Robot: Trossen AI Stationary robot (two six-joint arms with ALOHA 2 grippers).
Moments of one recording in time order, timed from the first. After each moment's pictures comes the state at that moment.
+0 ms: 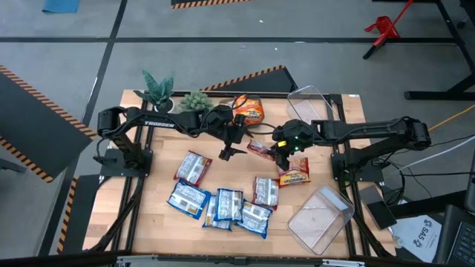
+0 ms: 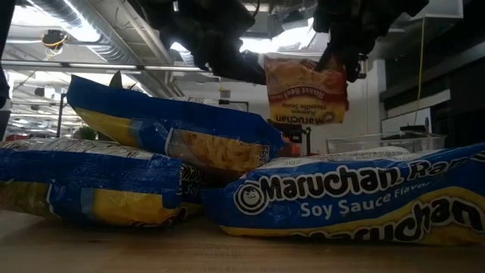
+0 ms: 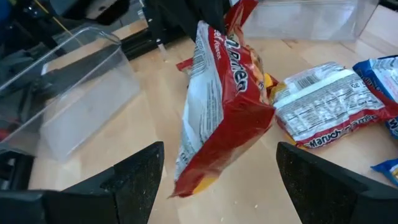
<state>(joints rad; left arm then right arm) 0.21 1.65 1.11 -0.02 0.32 0.51 -0.06 1.24 0.91 -0.42 -0.12 0.33</state>
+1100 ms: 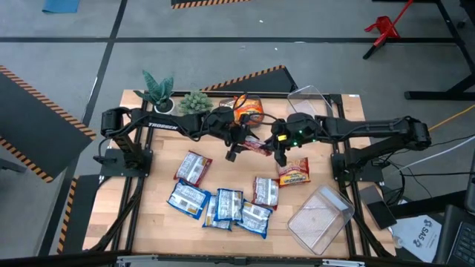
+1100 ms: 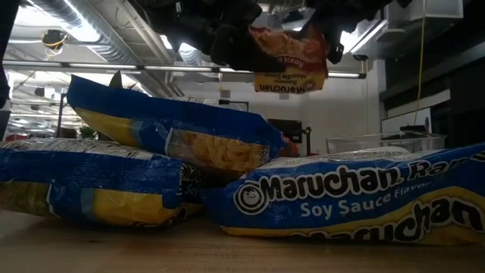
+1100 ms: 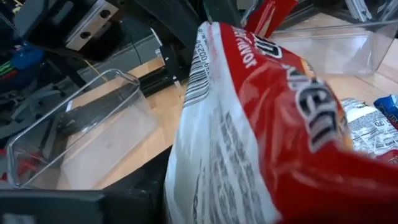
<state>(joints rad) 0.19 1.69 1.11 0.17 0.30 0.50 -0.06 1.24 0.98 -0.30 -0.14 0.32</state>
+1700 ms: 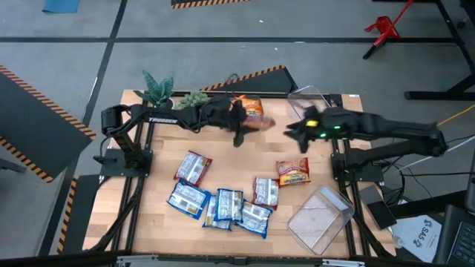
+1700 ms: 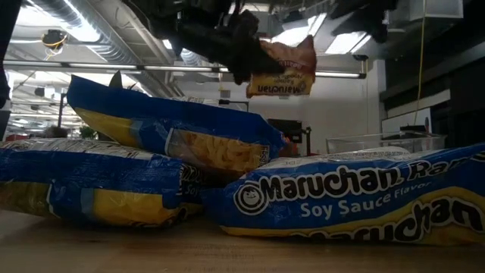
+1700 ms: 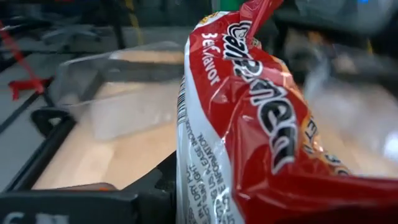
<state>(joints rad) 0.29 1.69 1.11 0.26 0.22 0.03 -0.06 0.93 0.98 -0.57 0.14 0.54</state>
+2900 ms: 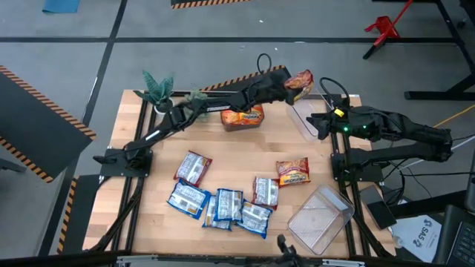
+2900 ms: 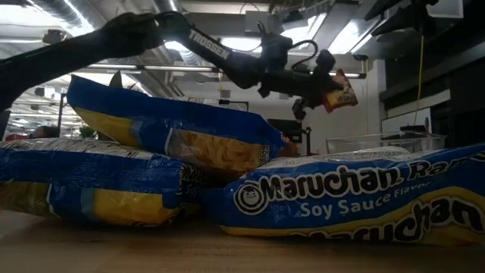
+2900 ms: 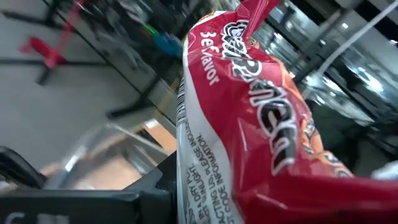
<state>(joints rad) 0.41 2.52 2.18 0.37 0.08 -0.69 -0.06 0.69 0.98 -0.79 0.41 0.77</state>
